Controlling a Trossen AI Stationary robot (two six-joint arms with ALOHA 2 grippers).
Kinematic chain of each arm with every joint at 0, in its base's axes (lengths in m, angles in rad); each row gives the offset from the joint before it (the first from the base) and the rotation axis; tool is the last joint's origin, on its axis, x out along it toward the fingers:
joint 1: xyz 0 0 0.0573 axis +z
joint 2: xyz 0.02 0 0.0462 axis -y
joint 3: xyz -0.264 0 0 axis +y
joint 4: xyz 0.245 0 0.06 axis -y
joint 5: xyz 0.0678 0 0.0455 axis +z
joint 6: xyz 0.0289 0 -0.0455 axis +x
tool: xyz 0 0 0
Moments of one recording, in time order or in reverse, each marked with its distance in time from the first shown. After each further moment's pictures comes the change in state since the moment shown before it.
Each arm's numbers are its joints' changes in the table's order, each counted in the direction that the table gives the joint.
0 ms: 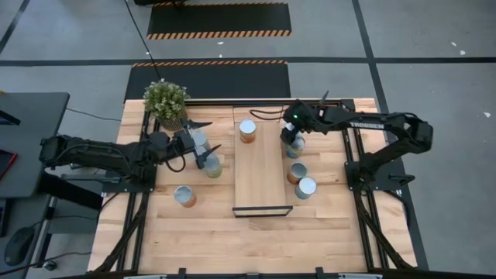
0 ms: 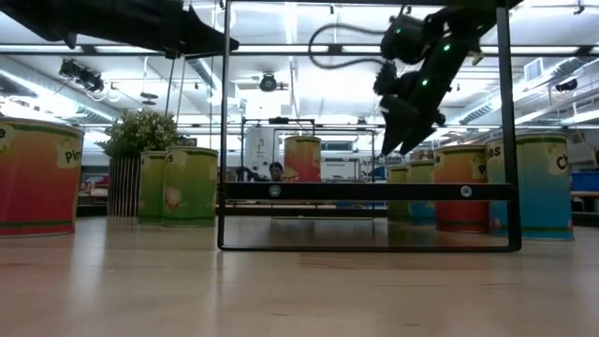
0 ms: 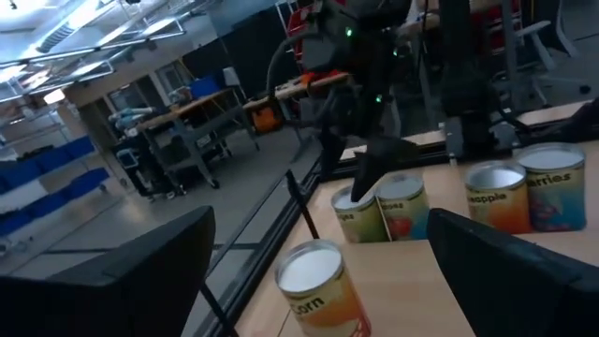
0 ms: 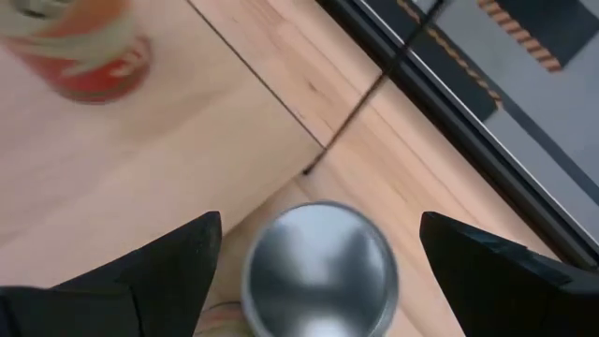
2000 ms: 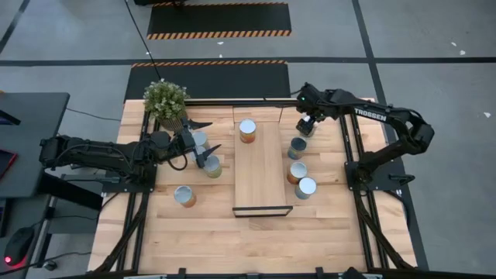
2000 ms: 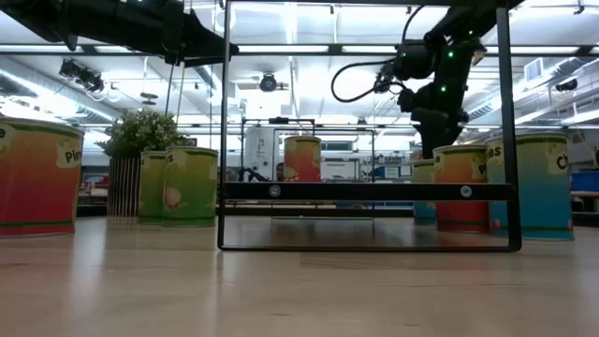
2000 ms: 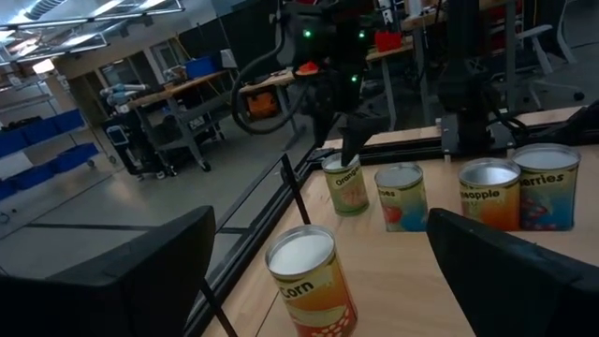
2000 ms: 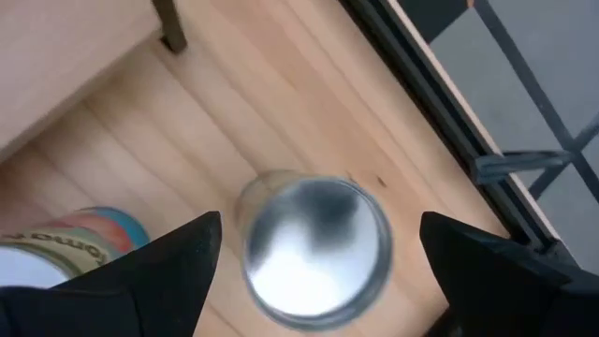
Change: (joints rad) left arm 0.012 -0.002 -0.001 -0.037 -0.003 -0.081; right arm -0.229 0.008 -0.092 -0.331 0.059 -0.174
